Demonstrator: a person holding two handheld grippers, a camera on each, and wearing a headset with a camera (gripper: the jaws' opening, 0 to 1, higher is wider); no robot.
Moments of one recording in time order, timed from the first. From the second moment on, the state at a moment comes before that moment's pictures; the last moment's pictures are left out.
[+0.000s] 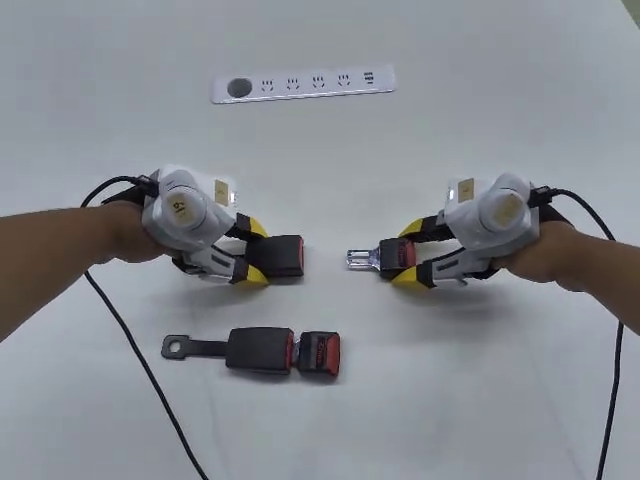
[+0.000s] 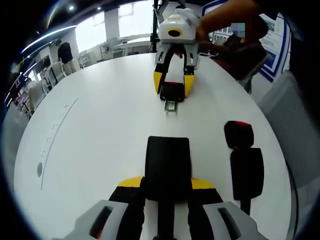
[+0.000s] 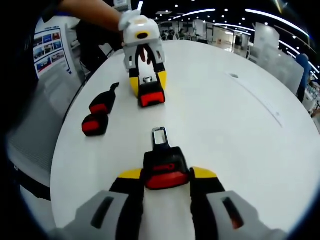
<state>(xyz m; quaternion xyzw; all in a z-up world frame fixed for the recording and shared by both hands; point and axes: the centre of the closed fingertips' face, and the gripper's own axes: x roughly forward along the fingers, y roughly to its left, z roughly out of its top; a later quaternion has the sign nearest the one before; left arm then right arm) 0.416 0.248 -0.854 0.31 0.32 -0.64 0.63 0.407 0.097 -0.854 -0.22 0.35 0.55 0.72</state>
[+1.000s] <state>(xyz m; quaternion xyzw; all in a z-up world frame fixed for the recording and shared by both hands) 0.406 0.247 -0.854 0.30 0.36 -0.63 0.61 0.398 0.053 -0.855 -0.24 0.36 0.53 0.73</state>
